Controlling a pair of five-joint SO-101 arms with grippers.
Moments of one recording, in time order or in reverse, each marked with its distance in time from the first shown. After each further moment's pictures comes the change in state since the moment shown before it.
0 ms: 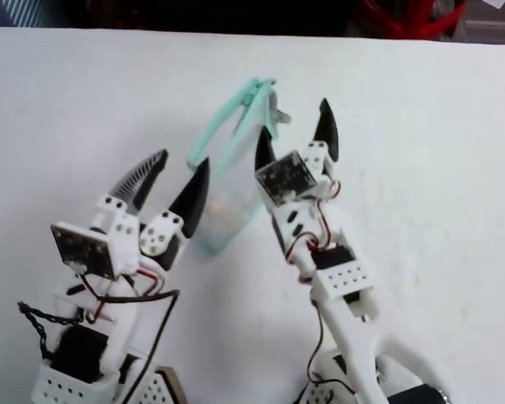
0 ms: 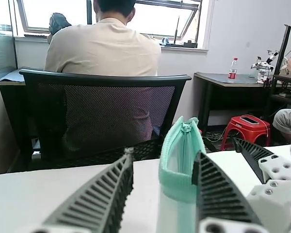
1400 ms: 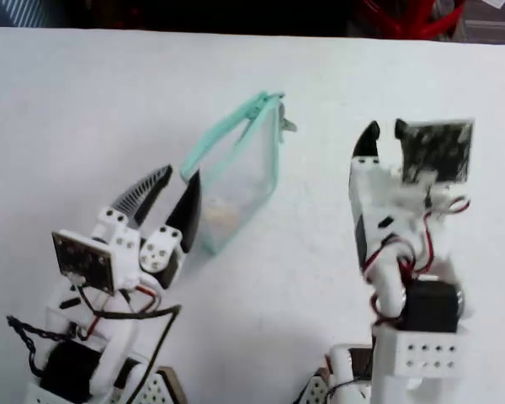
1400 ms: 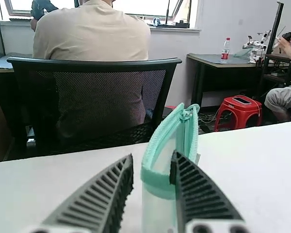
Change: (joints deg) left arm 1.8 -0.6 -4.7 12.3 0.0; right arm 20.1 -24.4 -40.2 78.7 -20.8
